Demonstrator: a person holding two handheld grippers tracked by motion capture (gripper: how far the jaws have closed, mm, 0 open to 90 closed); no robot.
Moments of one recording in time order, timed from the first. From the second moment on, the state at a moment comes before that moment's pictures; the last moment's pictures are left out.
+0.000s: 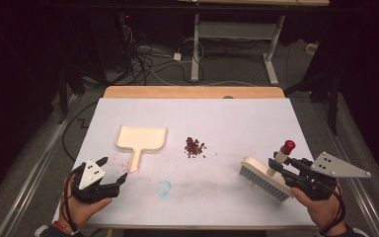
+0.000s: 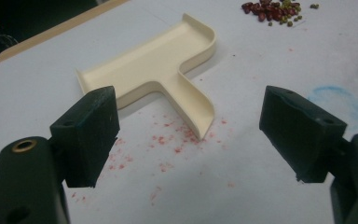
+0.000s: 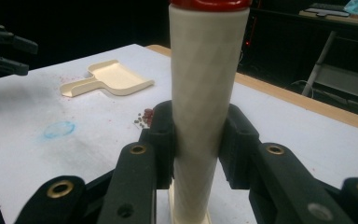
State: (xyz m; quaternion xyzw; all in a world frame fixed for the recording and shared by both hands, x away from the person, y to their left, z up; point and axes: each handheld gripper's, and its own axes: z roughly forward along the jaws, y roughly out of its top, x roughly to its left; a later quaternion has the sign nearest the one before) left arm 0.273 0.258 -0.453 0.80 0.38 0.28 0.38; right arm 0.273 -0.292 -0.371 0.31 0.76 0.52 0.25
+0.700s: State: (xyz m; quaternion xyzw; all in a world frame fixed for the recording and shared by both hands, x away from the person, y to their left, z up) left arm 0.302 0.249 -0.445 0.81 0.44 0.21 0.33; right arm 0.276 -0.287 -0.366 0.31 0.75 0.52 0.26
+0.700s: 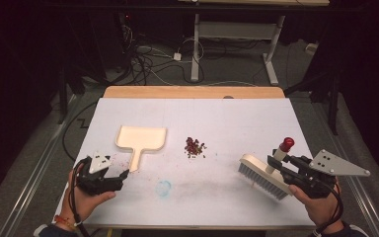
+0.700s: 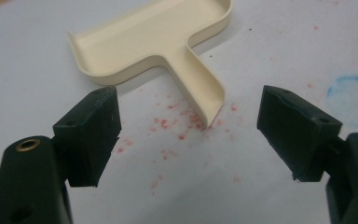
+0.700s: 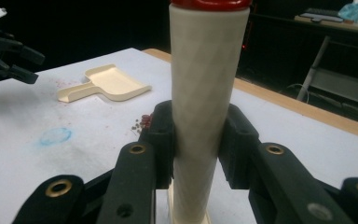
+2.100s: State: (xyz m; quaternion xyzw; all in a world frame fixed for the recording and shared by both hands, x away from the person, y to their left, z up) left arm 0.391 0.217 -0.475 0.82 0.49 0.13 0.25; right arm 0.276 -0.279 -0.367 0.30 0.76 0.51 0.26
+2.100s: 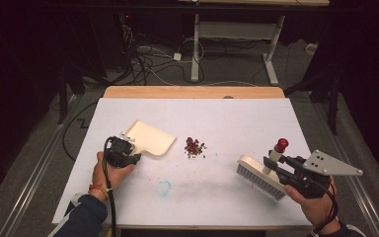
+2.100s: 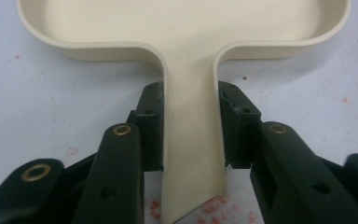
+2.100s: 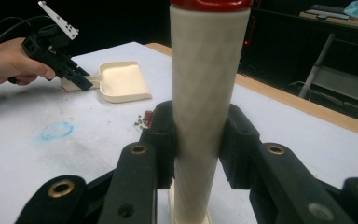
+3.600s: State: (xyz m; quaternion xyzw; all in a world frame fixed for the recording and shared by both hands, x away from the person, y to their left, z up) left arm 0.316 0.225 -0.446 0.88 0.37 0.13 0.26; right arm 0.324 -0.279 -0.358 0.33 0.73 0.53 0.27
